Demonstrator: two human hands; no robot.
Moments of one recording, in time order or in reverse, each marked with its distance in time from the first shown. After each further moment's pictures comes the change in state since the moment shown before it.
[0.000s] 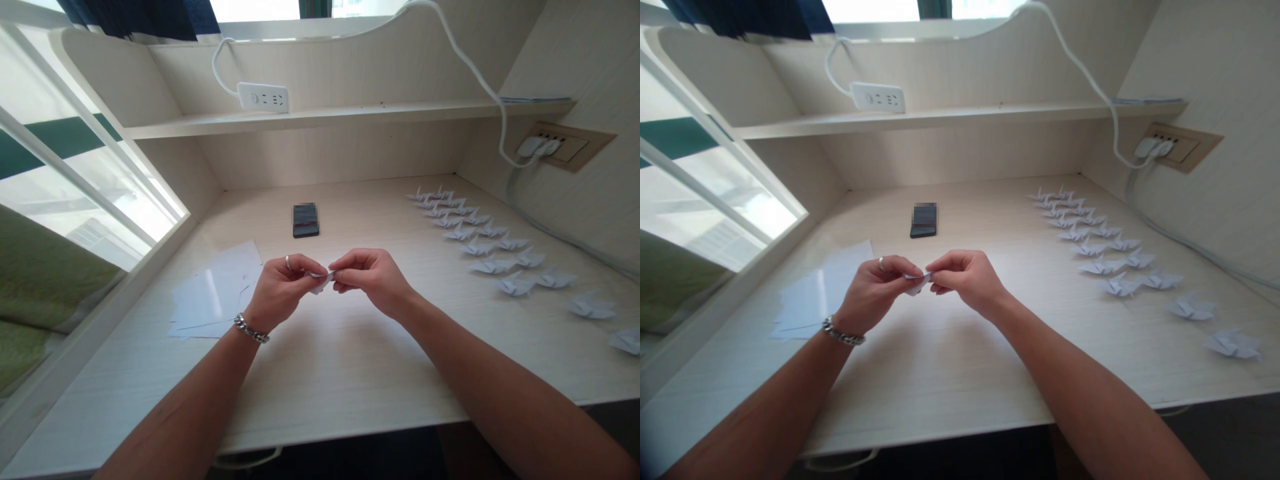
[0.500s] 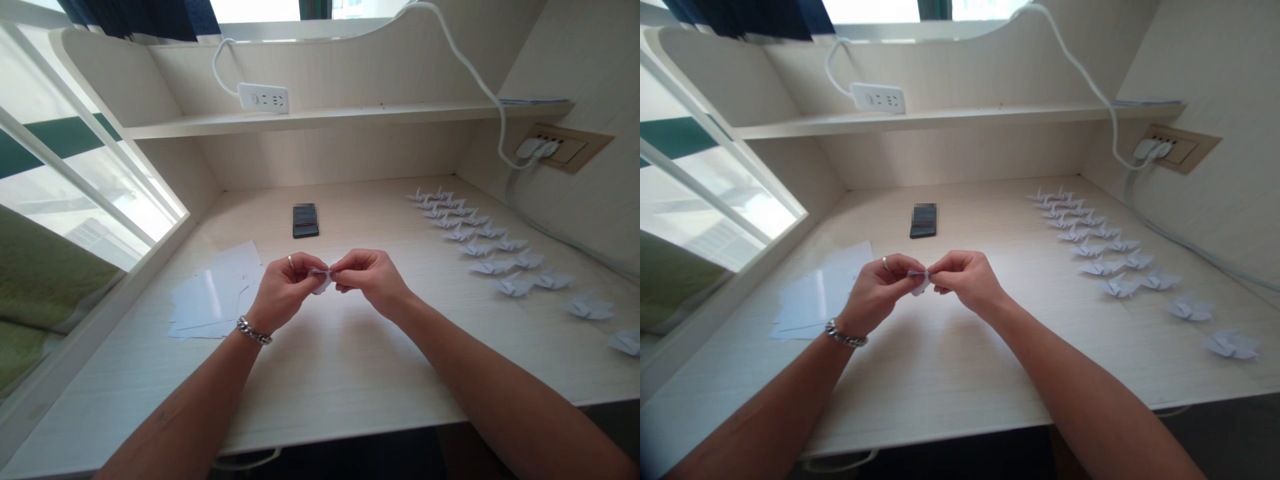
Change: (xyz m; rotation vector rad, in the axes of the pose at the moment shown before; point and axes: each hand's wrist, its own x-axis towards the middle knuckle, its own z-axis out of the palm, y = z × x) left_hand 0.000 -0.001 0.003 0.040 -0.009 0.007; right_hand 0.002 0.002 0.002 -0.029 0.057 -0.032
